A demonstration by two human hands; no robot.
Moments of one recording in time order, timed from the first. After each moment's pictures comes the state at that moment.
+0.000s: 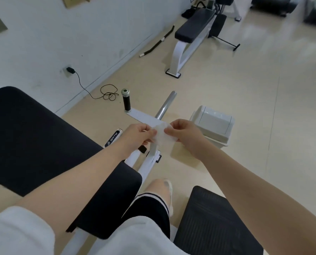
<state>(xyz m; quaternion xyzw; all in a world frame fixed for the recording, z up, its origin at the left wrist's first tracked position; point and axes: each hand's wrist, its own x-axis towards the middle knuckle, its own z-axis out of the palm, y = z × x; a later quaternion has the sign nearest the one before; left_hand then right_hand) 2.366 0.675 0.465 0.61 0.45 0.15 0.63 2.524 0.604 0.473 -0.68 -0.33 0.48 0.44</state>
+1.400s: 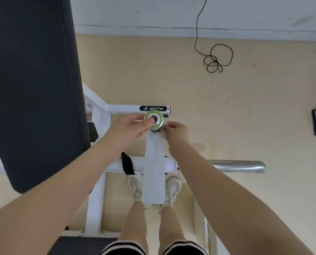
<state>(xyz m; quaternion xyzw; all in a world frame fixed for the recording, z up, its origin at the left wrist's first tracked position) 2.457 0.957 0.309 0.15 0.76 0.38 0.51 2.555 1.044 0.212 -0.64 -0.42 0.64 0.06</state>
